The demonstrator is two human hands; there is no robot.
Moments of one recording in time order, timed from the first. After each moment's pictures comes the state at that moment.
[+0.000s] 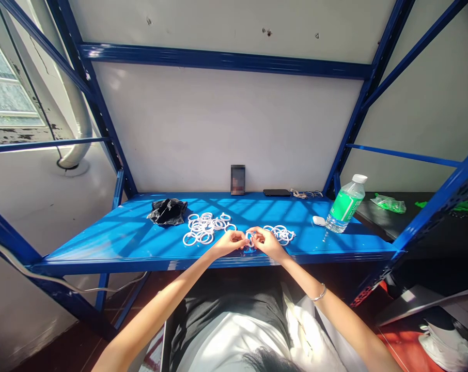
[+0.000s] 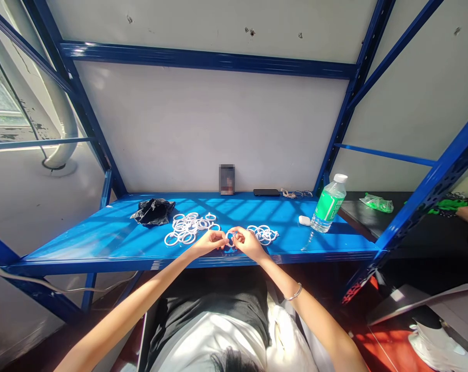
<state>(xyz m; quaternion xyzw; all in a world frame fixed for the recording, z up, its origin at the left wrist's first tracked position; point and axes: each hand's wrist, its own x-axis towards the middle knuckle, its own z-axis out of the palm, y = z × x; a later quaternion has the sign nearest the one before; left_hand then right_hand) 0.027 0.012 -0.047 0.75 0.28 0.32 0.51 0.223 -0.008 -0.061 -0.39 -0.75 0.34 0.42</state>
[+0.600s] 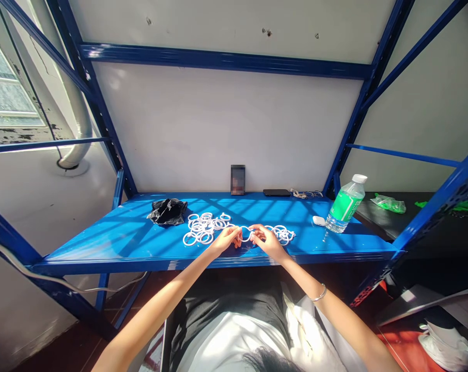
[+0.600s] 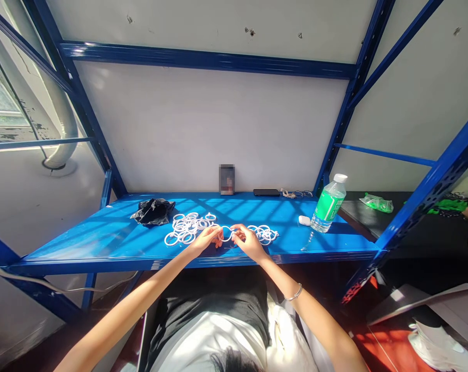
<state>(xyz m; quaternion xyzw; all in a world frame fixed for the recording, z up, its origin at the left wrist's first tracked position) 0.027 0.018 -0.049 0.65 0.29 0.39 0.58 0.221 -0.014 -0.053 -0.39 -0.72 0.34 0.46</state>
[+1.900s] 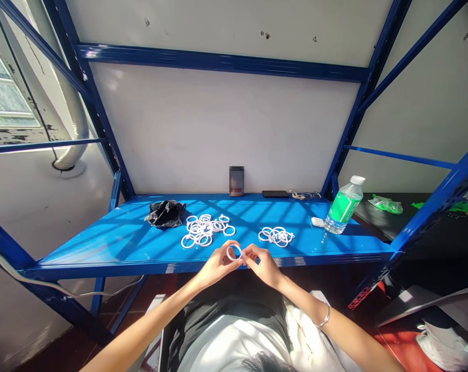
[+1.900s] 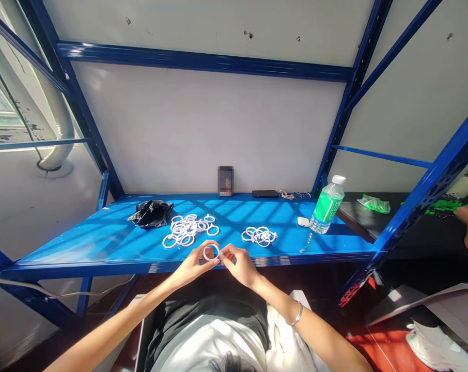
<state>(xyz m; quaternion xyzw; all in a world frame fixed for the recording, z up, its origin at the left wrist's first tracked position) 0.003 -0.057 -0.041 0.76 0.35 0.37 0.41 0.194 -0.066 -0.058 -0.37 -0.75 0.29 0.46</state>
